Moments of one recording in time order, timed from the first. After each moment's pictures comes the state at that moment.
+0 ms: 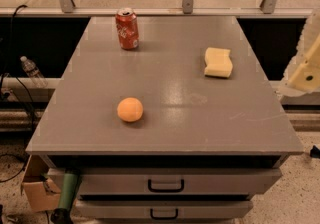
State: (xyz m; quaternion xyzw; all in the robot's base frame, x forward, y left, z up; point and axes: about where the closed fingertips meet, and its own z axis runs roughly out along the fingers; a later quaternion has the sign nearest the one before) arm 0.401 -0.167 1.092 -0.61 0.73 -0.13 0.28
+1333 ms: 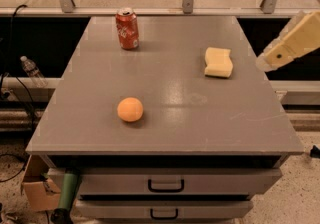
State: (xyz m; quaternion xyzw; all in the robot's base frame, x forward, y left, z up) arm 0.480 -0.212 1.050 -0.47 0.80 -0.03 0.37
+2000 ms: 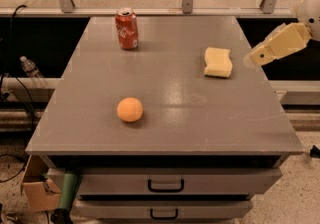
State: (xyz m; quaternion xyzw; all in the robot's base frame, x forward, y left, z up) arm 0.533 -0.231 0.997 -0.39 0.84 0.04 0.38
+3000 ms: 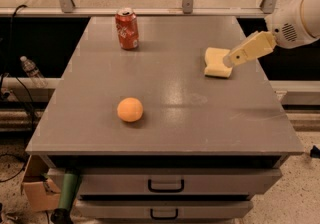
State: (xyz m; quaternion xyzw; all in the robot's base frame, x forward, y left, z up) arm 0.591 -0.216 0.952 -0.38 0.83 0.07 0.40
